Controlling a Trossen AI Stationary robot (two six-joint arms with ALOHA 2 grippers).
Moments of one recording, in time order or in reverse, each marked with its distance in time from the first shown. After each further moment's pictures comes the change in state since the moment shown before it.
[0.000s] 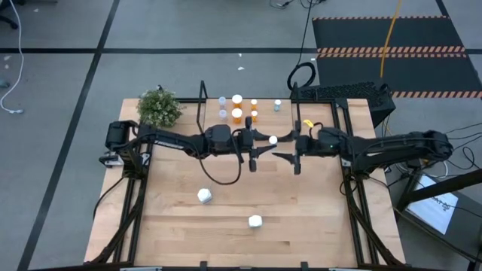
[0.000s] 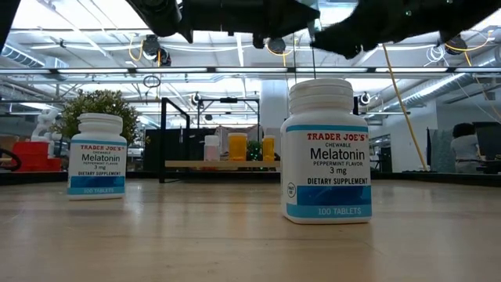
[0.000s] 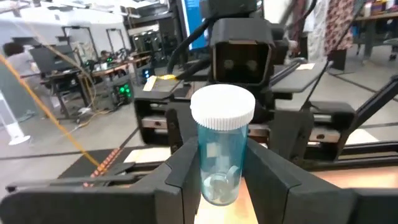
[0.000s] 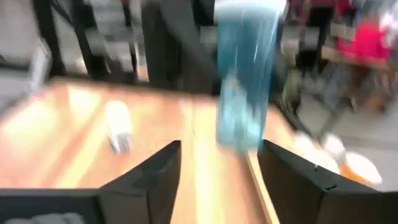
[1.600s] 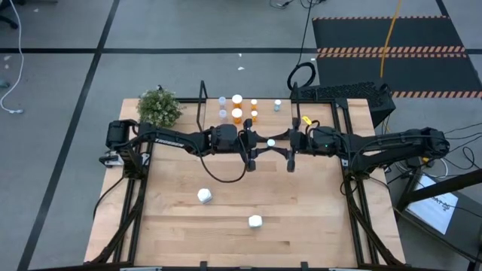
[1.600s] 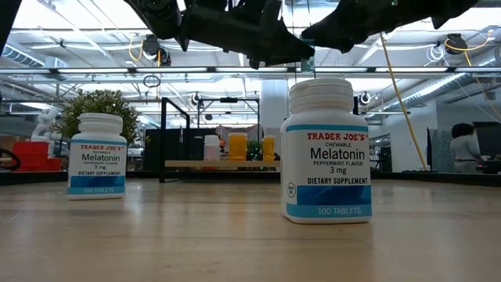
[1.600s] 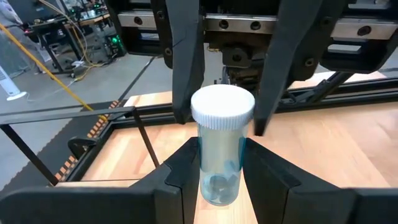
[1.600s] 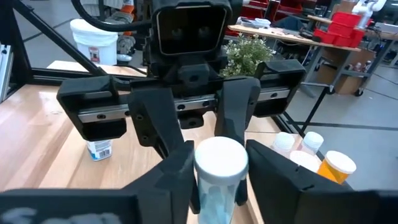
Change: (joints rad) left arm 0.034 0.000 0.000 -0.231 0.002 0.012; right arm 0.035 0.068 0.123 -0.119 0.132 0.029
